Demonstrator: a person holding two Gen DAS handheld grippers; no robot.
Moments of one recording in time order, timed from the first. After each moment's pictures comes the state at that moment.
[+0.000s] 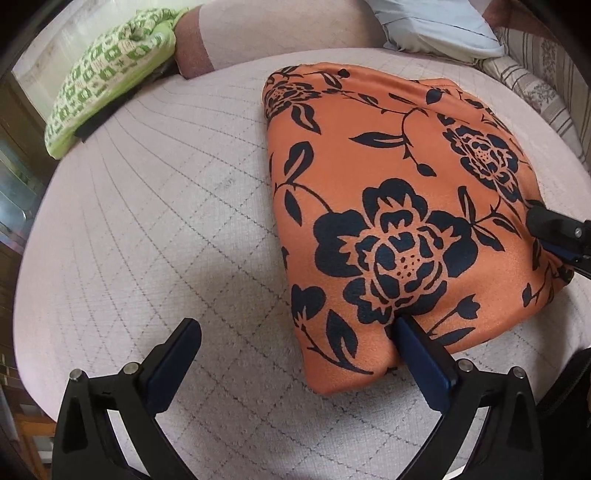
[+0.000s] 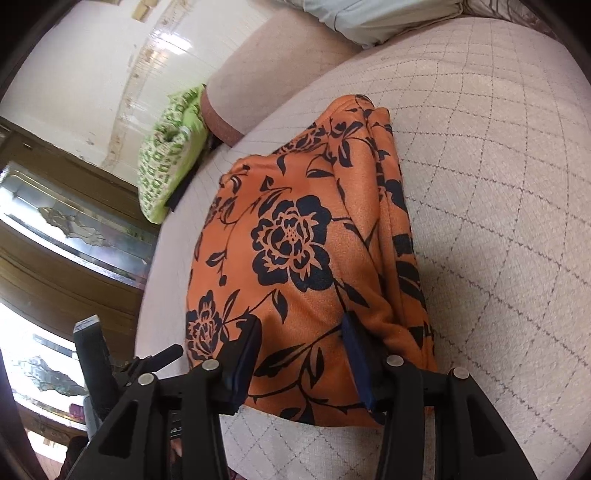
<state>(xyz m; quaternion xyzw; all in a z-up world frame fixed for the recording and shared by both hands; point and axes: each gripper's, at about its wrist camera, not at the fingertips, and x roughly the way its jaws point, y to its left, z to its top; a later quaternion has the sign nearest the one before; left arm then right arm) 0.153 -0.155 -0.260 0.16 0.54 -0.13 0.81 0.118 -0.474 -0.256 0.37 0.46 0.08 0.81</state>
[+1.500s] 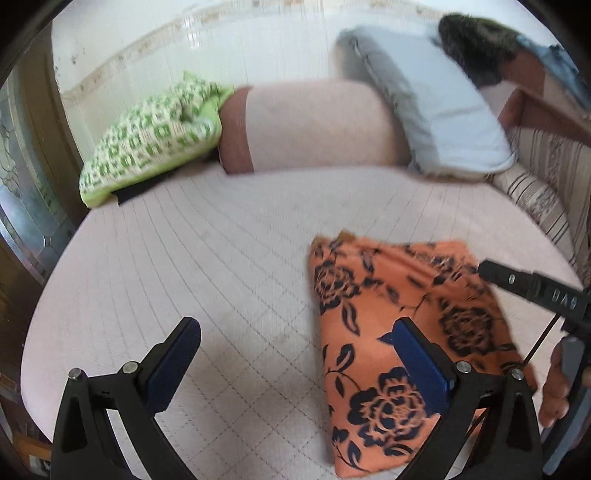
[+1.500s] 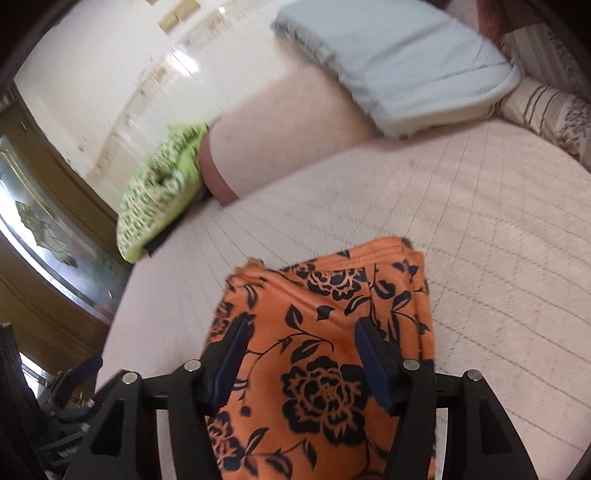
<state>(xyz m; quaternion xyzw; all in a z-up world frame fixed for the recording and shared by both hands) 0.211 -0.126 -0.145 0.09 0.40 -0.12 0.90 0.181 -0.472 -0.184 0.27 0.39 -0.01 0.88</state>
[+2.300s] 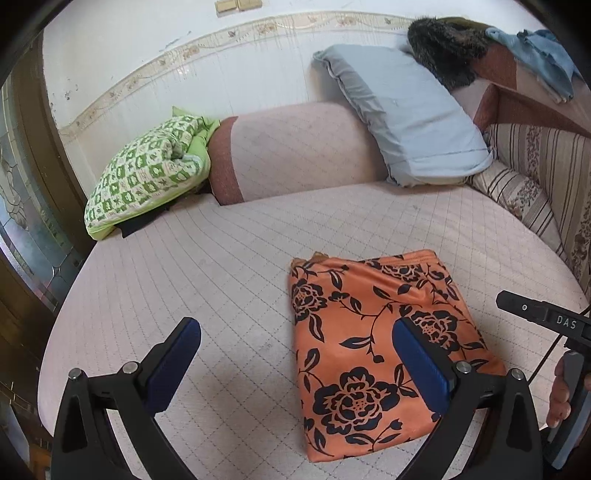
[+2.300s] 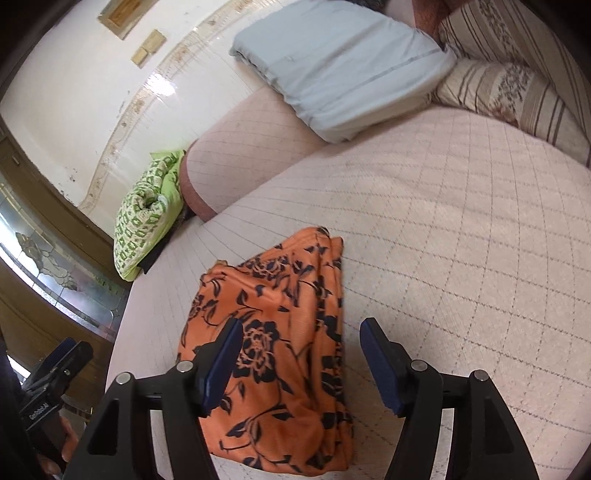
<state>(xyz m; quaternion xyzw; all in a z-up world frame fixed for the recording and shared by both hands) 0.178 -0.159 -0.115 0.13 0.38 -0.13 0.91 0.110 -0.535 -0.188 0.31 0.39 -0.03 0.87</state>
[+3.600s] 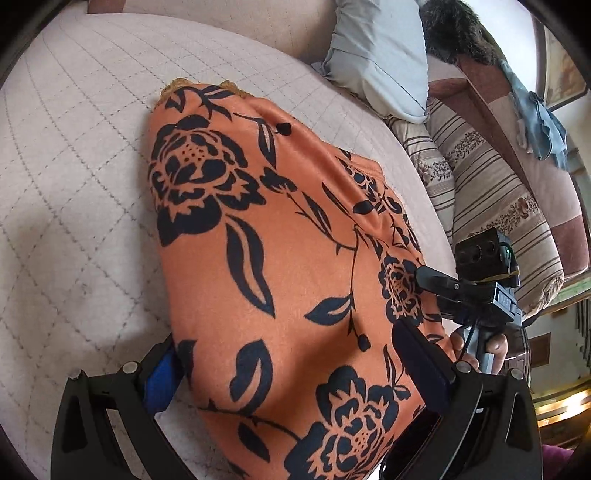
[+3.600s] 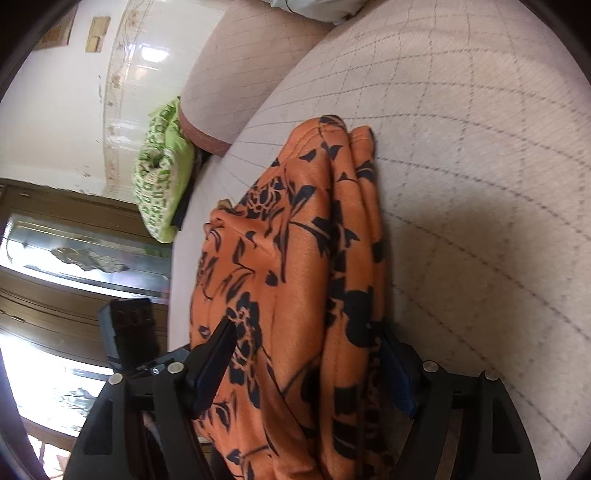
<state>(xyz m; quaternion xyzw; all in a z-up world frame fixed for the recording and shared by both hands) 0.293 -0.136 -0.279 -0.12 0.61 -0.41 0.67 0.176 -0.542 -0.293 0.44 0.48 0.11 0.75</state>
